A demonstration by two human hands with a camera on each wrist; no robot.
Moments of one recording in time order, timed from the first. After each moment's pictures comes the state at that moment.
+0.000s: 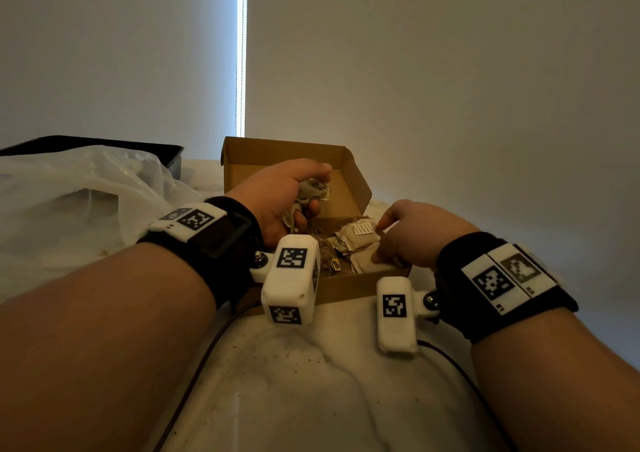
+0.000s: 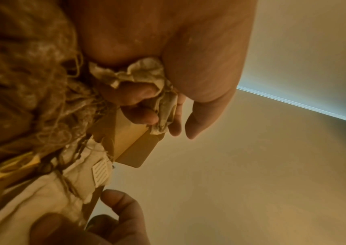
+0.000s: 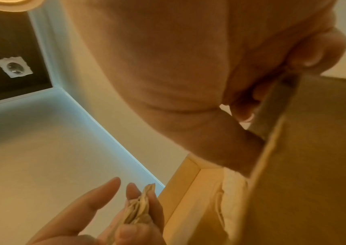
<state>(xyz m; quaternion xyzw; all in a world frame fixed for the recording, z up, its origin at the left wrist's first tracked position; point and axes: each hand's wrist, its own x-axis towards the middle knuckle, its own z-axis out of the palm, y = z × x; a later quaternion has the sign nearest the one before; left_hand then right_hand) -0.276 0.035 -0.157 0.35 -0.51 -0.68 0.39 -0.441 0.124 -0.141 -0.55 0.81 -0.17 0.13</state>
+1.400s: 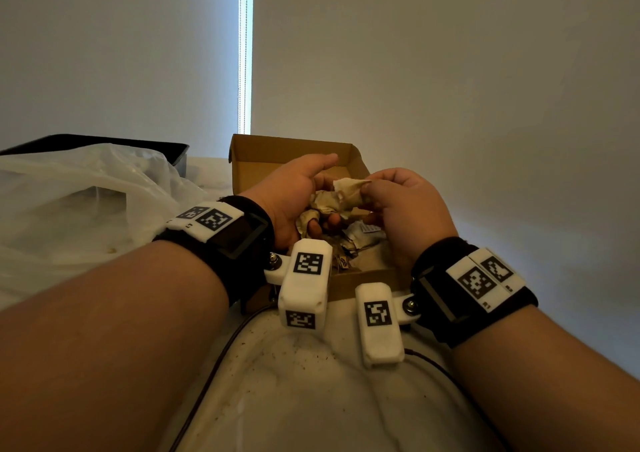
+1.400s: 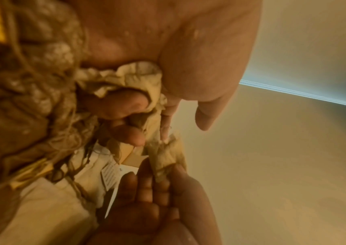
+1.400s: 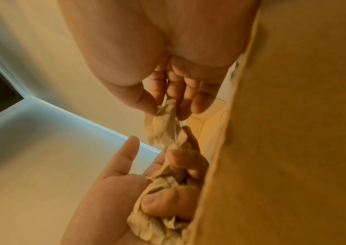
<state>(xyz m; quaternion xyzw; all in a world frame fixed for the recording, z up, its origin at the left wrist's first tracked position) -0.278 0.046 -0.150 0.34 -0.55 -0.71 0.29 -0.426 0.106 -0.165 -0.49 0.57 -0.61 0.24</state>
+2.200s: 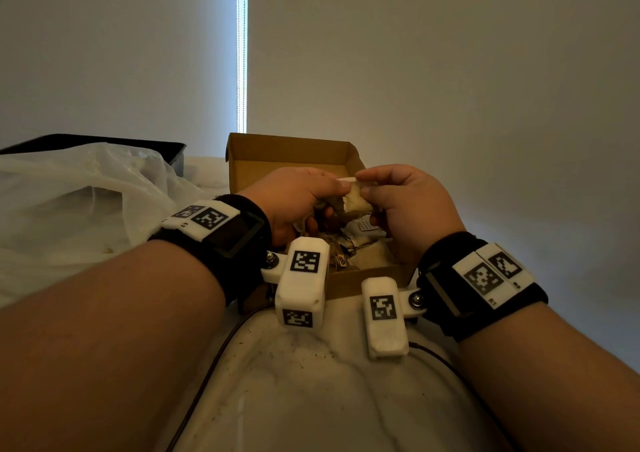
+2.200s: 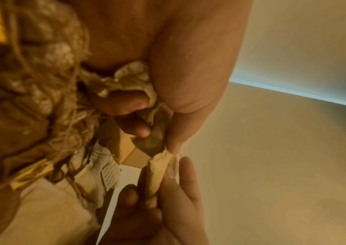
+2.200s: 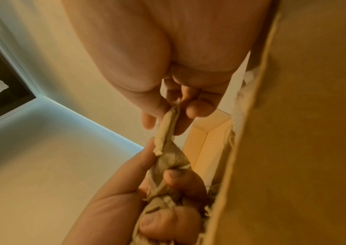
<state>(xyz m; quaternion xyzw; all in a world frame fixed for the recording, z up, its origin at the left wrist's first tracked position) -0.279 0.051 -0.153 0.38 -0.64 -0.57 0.35 -0.434 0.110 -0.159 -0.52 0.56 -0.59 0.25</state>
